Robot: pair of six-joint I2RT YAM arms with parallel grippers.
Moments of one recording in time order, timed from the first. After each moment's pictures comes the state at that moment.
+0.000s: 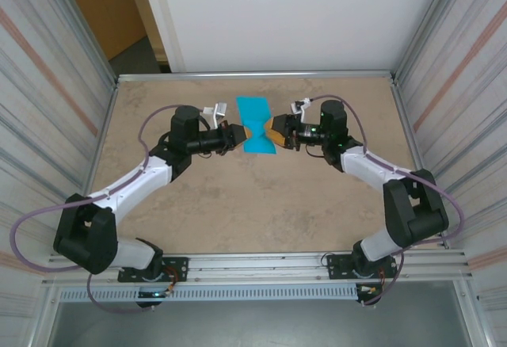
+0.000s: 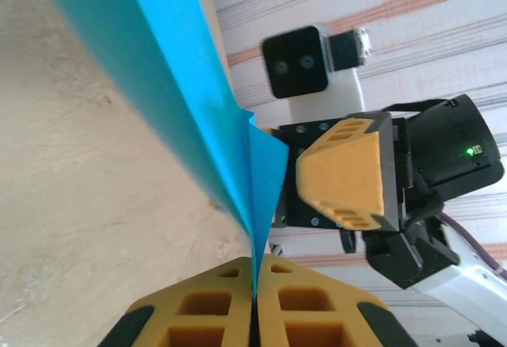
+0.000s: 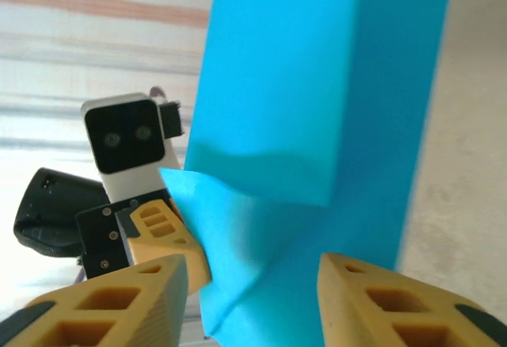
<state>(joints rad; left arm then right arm) -0.47 1.37 0.91 0.12 0.70 -0.98 0.35 1.50 0.88 0.35 -0.91 1.21</state>
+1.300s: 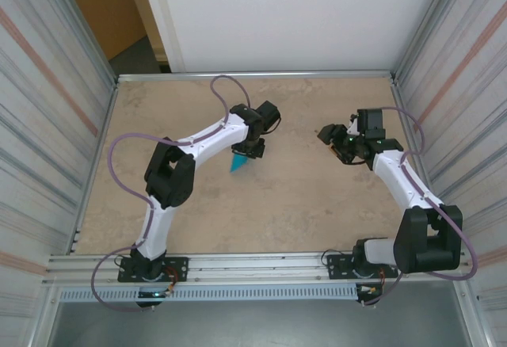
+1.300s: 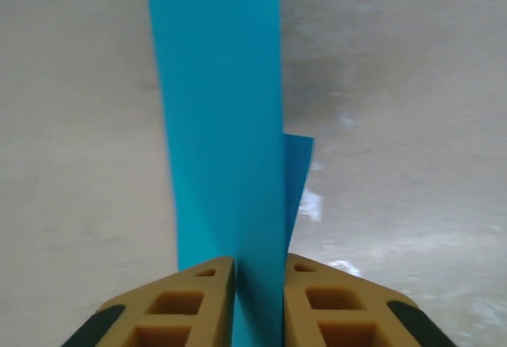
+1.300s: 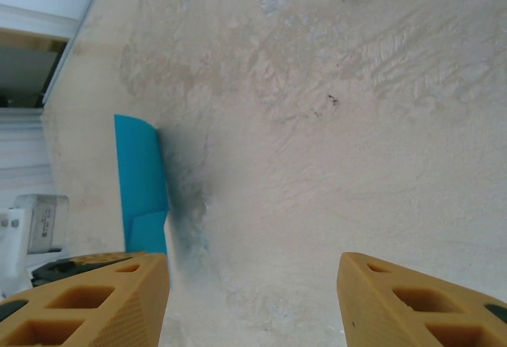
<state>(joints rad) -0.75 2.13 1.83 -1.09 -0.19 -0.47 0.07 1.30 0.90 -0.44 -0.40 0.79</state>
